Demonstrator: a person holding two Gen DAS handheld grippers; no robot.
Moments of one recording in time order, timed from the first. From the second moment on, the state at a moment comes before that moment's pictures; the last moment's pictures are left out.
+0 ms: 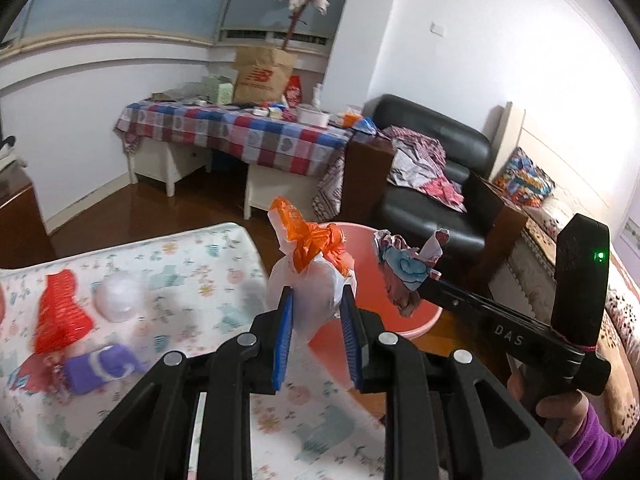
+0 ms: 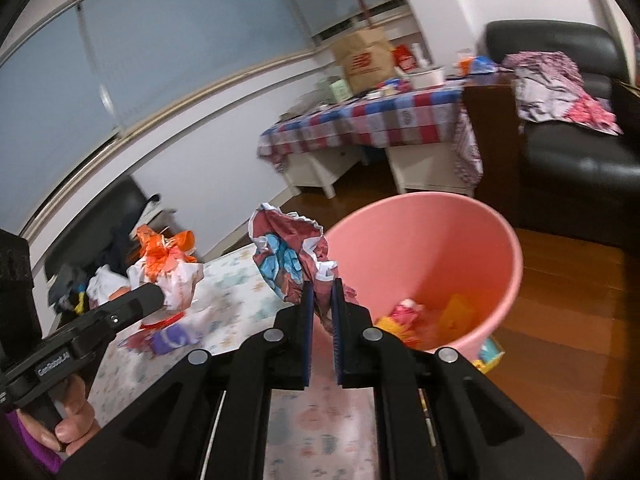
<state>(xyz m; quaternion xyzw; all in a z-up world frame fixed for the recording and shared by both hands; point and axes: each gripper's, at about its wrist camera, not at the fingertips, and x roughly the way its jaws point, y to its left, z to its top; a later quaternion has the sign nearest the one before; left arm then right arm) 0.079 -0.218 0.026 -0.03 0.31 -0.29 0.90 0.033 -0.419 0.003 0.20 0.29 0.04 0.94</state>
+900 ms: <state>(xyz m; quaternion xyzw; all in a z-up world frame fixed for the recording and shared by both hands) 0.128 -0.314 -0.023 0.01 0.38 -0.30 0.88 0.051 -0.467 -0.046 0.24 0.33 -0.03 0.91</state>
